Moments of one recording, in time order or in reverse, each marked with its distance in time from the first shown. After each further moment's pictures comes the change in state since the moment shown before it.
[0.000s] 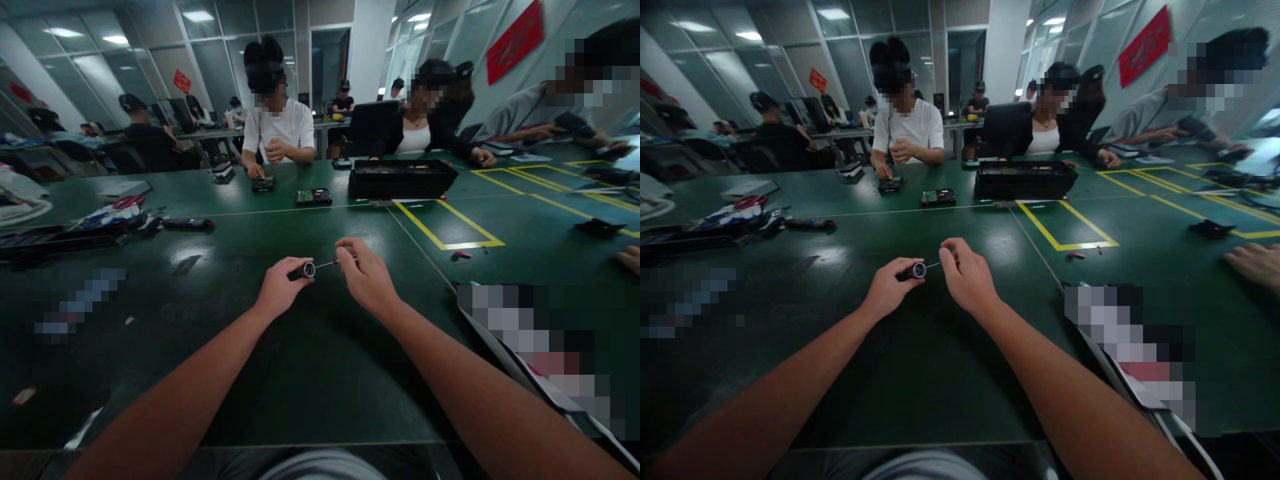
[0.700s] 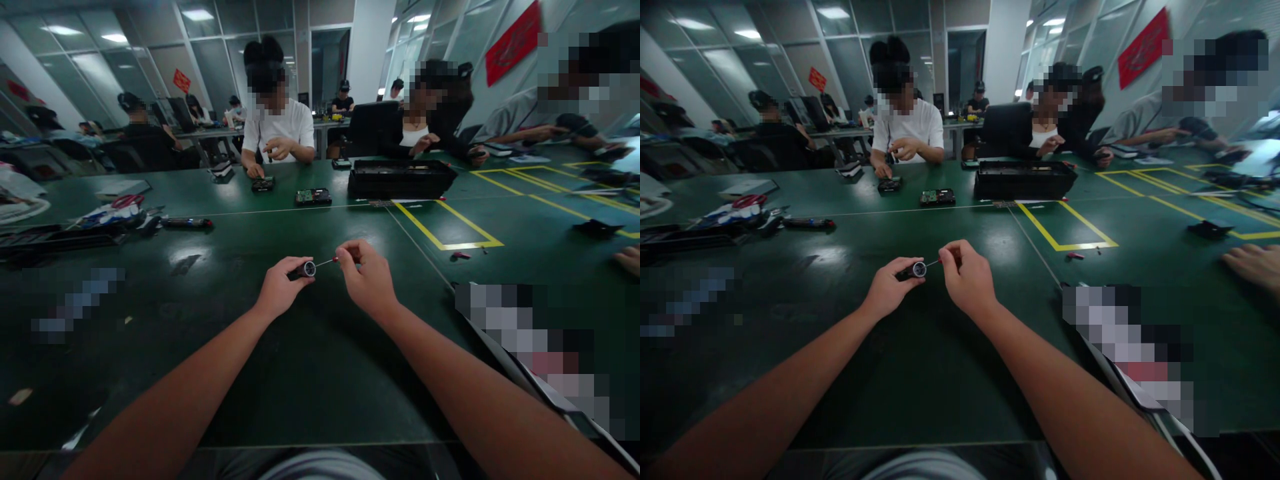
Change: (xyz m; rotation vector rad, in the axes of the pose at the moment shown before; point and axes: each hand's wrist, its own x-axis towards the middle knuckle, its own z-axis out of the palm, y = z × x) left_hand 0.000 0.000 0.002 -0.042 0.000 -0.020; right_hand -0.004 0.001 0.004 0.089 0.115 -0.024
